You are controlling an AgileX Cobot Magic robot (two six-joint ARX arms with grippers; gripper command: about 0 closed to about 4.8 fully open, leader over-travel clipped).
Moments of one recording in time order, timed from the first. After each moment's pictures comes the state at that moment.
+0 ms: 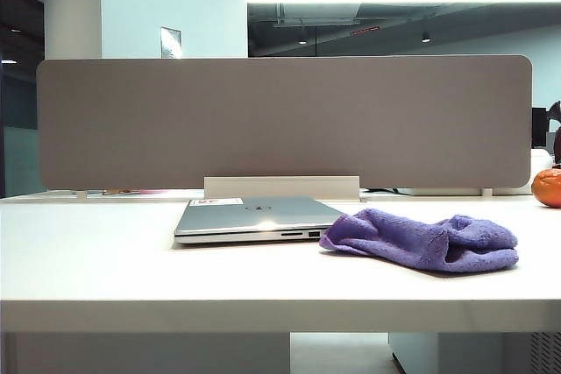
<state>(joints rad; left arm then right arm) -0.03 0.50 0.38 0.10 0.46 -0.09 0.00 0.00 0.01 -0.16 -0.29 0.16</state>
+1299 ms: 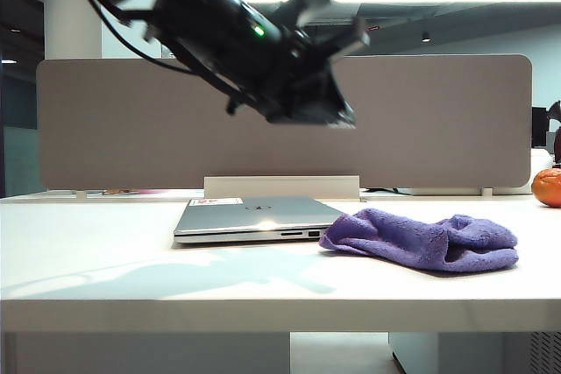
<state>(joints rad) -0.75 1.71 1.01 0.33 0.17 -0.09 0.00 0.00 0.01 -0.16 -0.29 0.16</state>
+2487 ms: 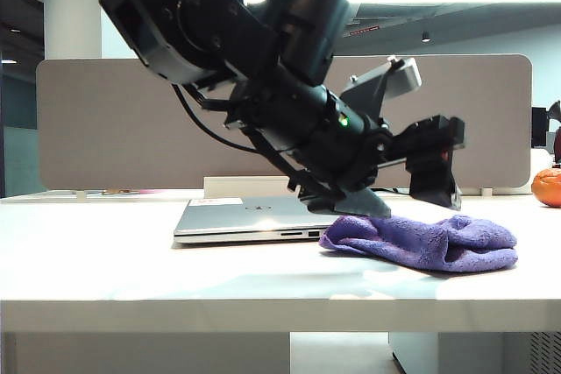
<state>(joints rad) -0.89 1.96 1.08 0.42 0.09 -0.15 0.00 0.00 0.01 -0.16 -0.29 0.16</state>
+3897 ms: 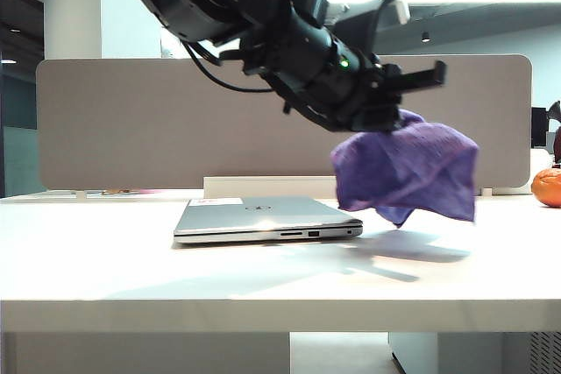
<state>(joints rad) -0.84 1.93 1.20 0.47 -0.05 0.01 0.00 0.00 0.01 -0.16 -0.30 0.16</state>
